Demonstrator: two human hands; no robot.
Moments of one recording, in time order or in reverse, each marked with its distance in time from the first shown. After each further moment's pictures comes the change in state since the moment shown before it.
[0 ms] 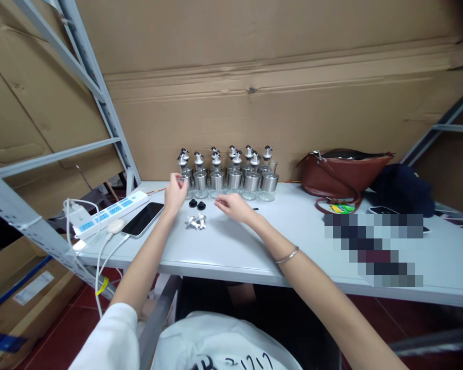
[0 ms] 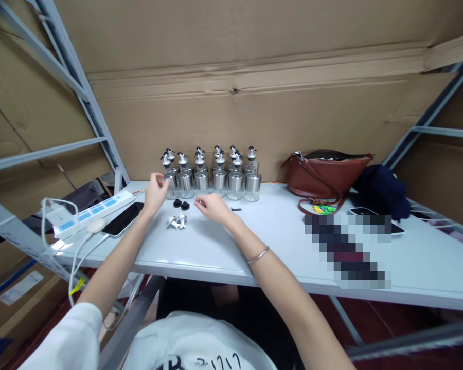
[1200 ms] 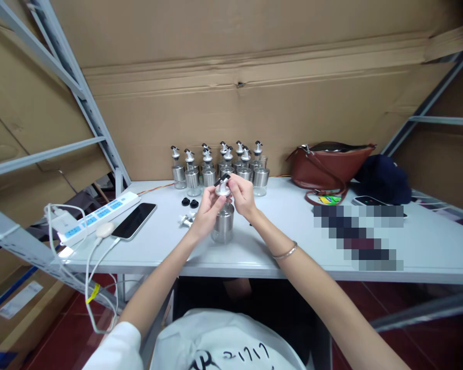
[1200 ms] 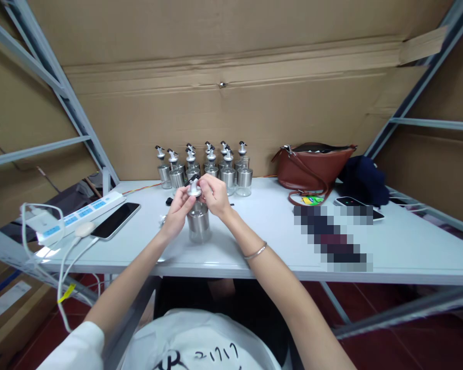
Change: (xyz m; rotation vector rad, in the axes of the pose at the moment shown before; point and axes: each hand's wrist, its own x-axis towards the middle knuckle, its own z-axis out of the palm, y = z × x) left_hand -0.104 0.108 0.030 -1.008 -0.402 0.097; right_hand -0.015 -0.009 -0.022 0.422 0.688 -0.277
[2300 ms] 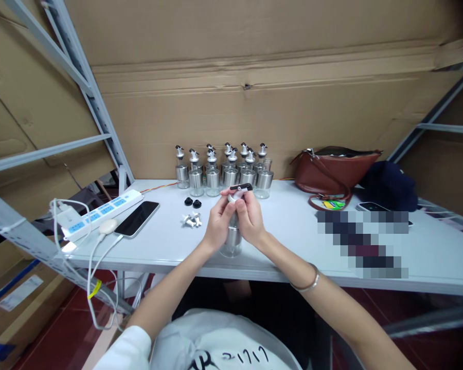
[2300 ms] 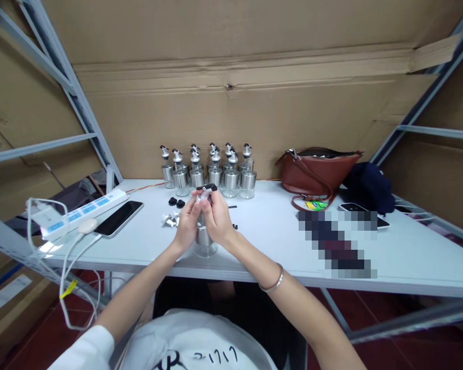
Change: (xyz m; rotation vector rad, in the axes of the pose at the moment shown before) left_hand -0.016 -0.004 0.022 0.036 0.095 0.084; right_hand -0.028 -0.061 0.002 0.165 0.030 0.204
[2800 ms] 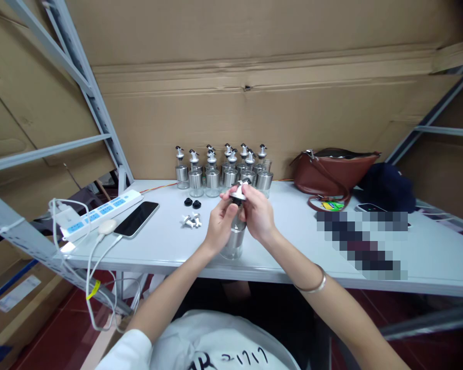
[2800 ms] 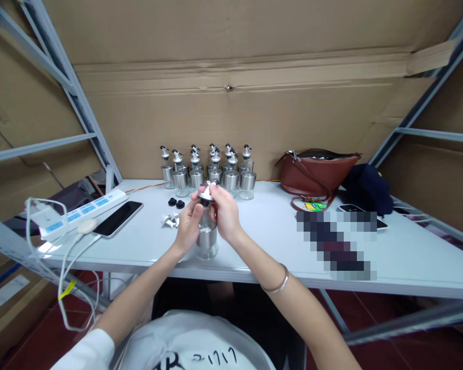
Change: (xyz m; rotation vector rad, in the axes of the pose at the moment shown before) left_hand -0.004 0.004 0.006 -0.037 -0.043 -0.032; right_hand 0.019 -0.014 -0.008 0.469 0.017 0.472
